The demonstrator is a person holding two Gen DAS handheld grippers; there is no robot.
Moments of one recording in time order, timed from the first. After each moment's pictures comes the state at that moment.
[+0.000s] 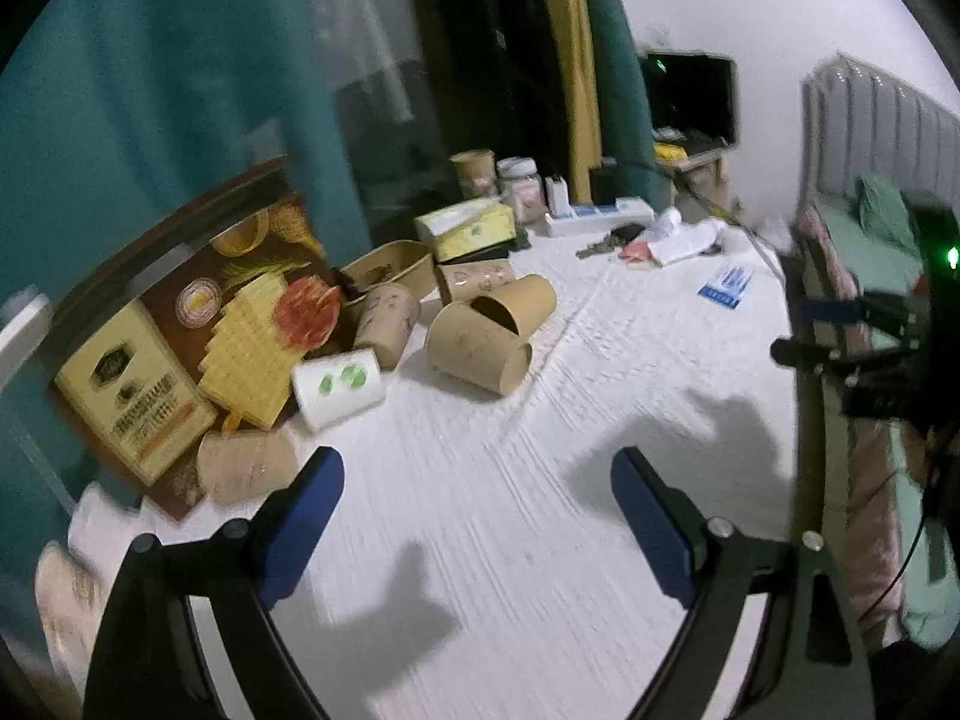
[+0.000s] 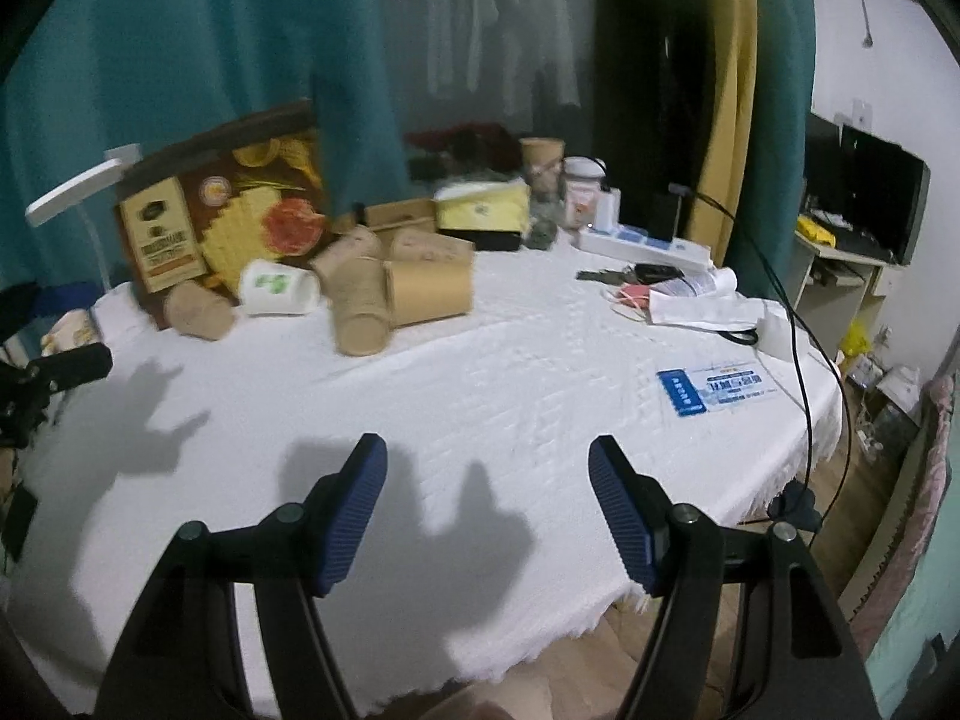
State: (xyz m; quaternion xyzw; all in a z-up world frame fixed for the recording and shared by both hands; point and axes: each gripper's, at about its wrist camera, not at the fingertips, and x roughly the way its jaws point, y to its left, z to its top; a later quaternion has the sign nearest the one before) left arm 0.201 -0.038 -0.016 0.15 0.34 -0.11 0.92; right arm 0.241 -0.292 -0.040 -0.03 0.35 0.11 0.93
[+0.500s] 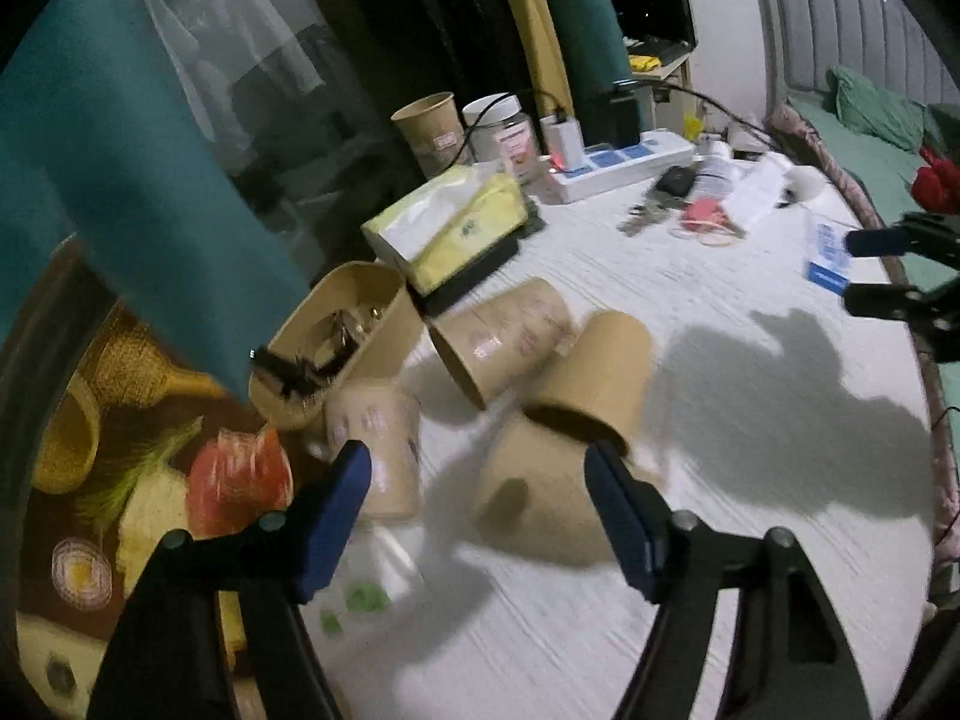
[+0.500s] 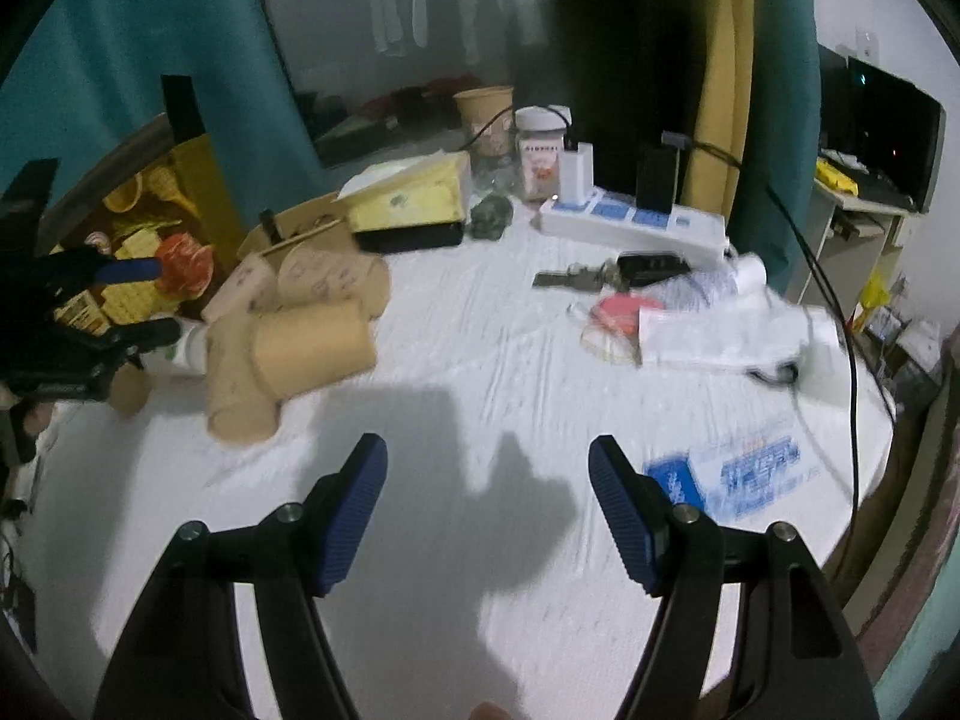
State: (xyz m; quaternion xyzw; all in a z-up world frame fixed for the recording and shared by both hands) left arm 0.418 -0.060 -0.049 0.24 0.39 -0.16 0.87; right arm 0.396 -0.321 -0.052 0.00 0.41 0.10 0.91
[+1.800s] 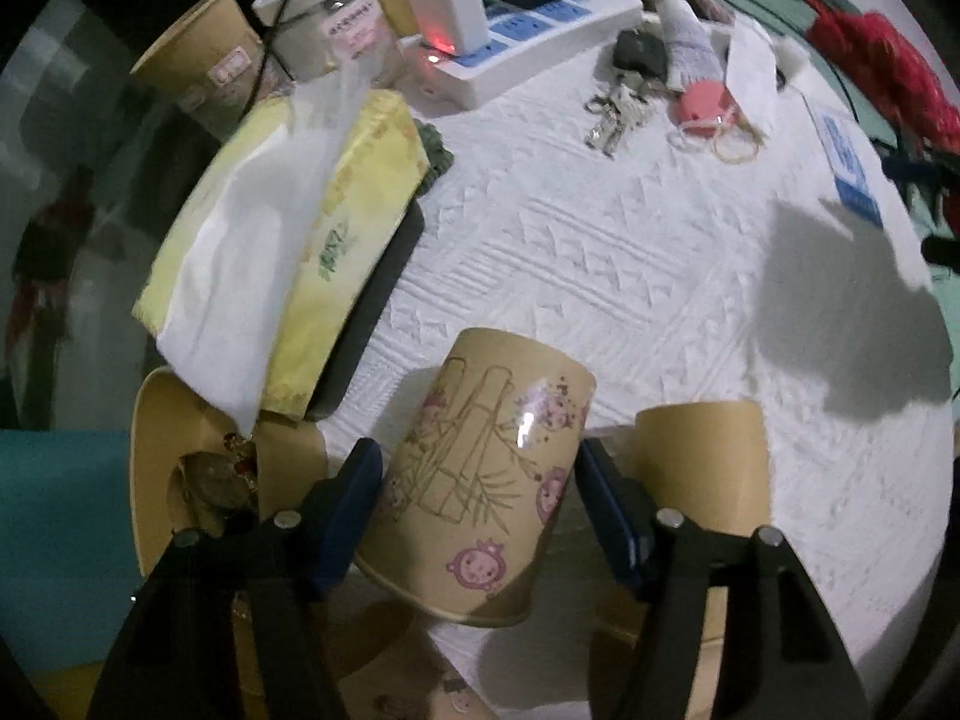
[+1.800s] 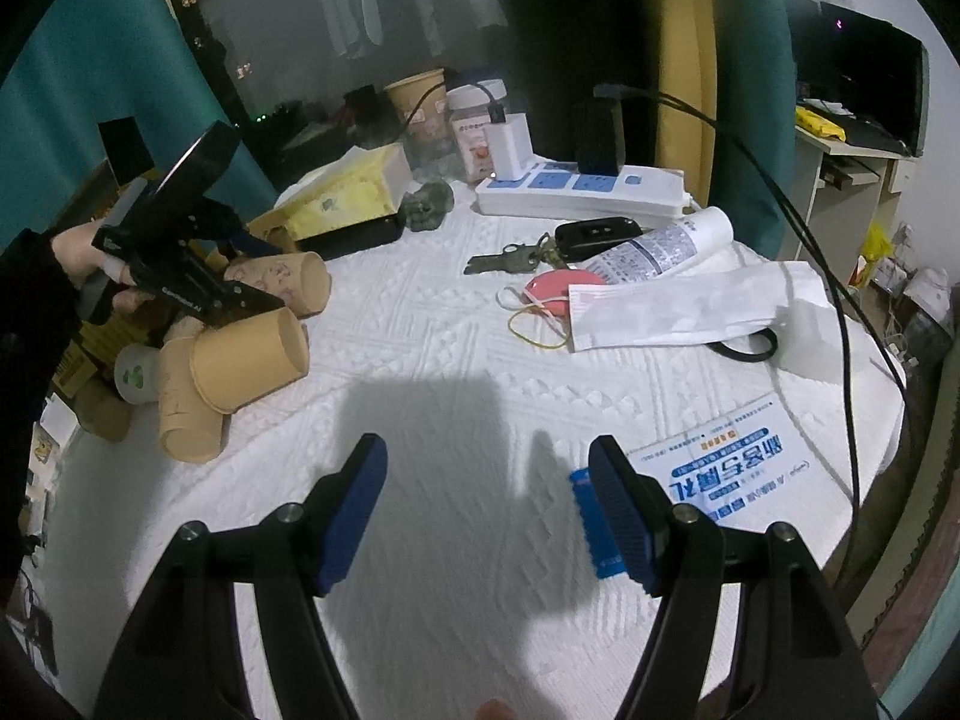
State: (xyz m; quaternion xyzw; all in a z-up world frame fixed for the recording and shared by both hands) left arm 0.585 -0.127 -0.112 0.34 0.52 -0.31 0.72; right arm 0.405 -0.378 -0.074 0.06 0.43 0.09 0.90
